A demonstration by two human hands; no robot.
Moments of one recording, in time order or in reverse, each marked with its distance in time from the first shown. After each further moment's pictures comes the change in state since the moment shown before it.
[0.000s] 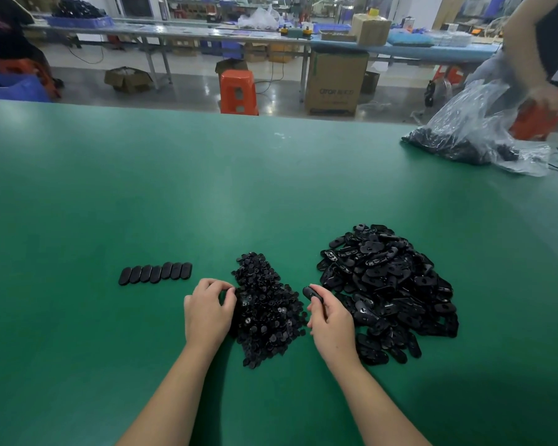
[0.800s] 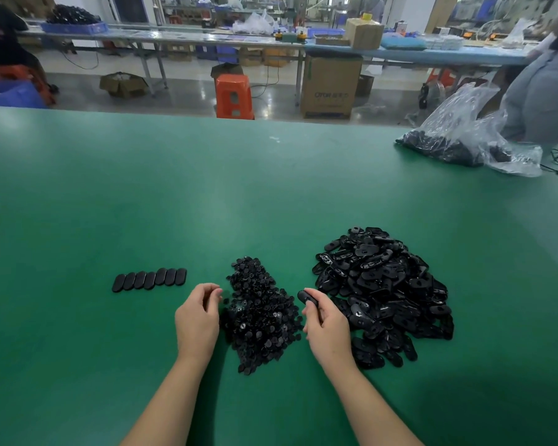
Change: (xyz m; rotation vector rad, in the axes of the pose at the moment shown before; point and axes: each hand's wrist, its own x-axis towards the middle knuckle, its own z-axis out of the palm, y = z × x) left_hand -0.009 0.006 -0.010 -0.337 0.092 -0.123; right_hand 0.002 0.002 0.001 0.016 -0.019 0.019
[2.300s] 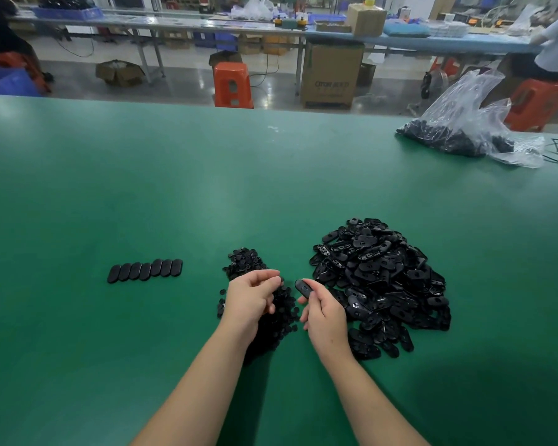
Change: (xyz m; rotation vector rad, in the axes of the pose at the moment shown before) left_hand -0.016 0.070 0.054 -0.650 -0.405 -0.436; right_hand 0.002 -0.008 -0.001 0.083 0.005 0.044
